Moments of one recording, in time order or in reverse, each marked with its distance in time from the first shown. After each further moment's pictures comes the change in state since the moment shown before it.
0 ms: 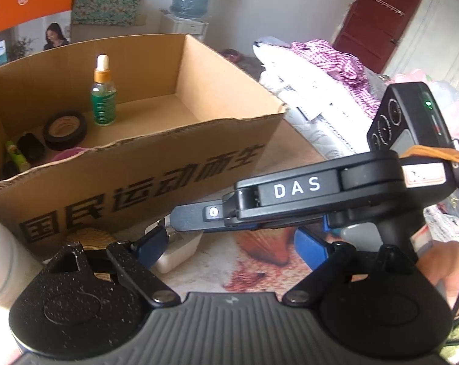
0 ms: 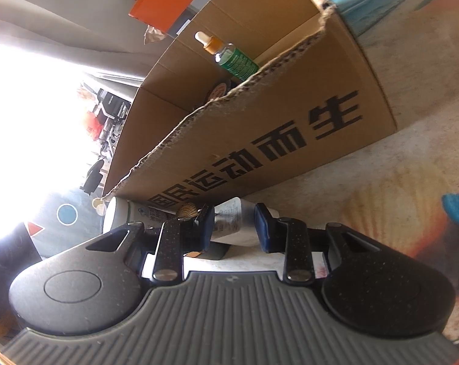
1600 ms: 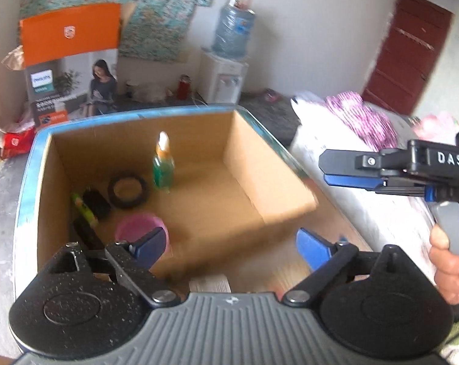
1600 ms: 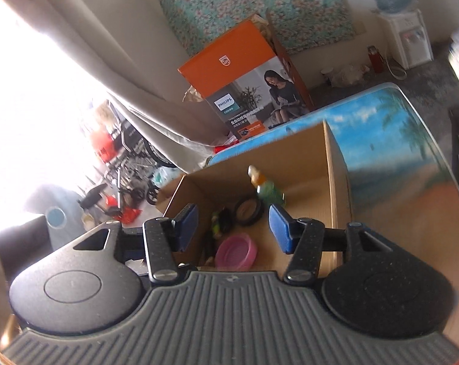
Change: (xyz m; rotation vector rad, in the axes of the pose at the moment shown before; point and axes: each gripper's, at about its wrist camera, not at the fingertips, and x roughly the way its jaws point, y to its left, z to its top) left arm -0.076 0.012 0.044 -0.053 -0.119 0.144; right arm -0.115 0.058 0.062 -0.249 -0.247 0.016
